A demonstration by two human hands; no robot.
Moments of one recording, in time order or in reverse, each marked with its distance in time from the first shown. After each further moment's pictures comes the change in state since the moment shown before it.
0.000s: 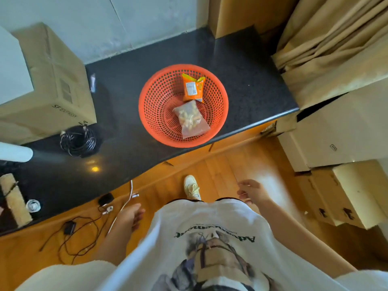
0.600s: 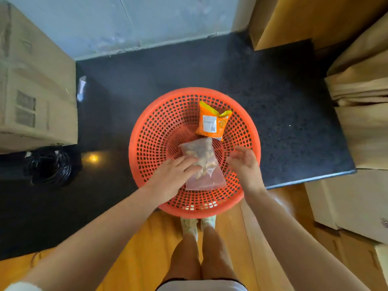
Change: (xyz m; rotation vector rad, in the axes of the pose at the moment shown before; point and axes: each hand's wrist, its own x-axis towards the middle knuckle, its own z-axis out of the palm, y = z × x) left_hand 0.101 0.239 0.143 1.526 -0.098 1.423; right_hand 0.152 -0.231 0.067 0.159 -0.028 -0.398
